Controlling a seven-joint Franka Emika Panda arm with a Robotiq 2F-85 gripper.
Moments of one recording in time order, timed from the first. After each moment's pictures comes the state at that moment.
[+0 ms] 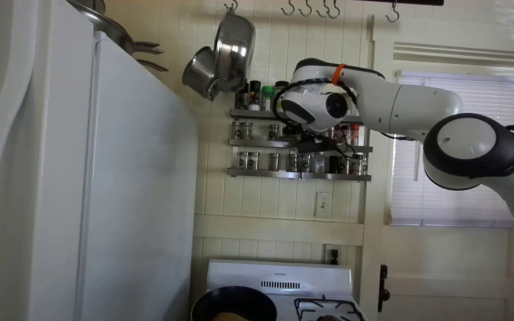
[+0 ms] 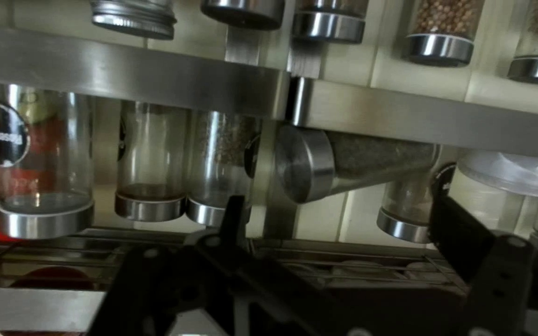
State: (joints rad) arm -0.17 0.46 0.59 -0.96 1.66 3.95 -2.13
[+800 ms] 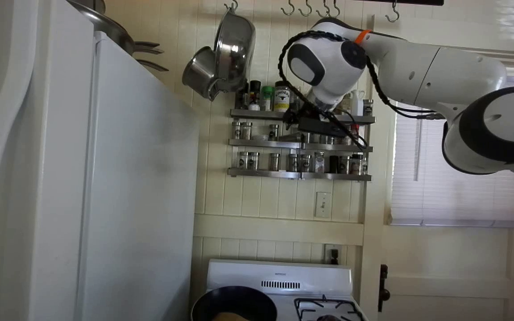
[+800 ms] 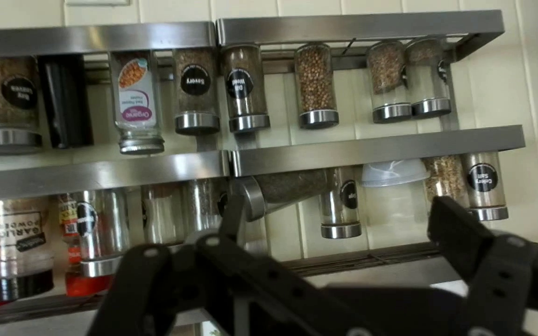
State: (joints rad) arm -0.12 0.29 0.63 -0.97 2.09 4.23 -2.16
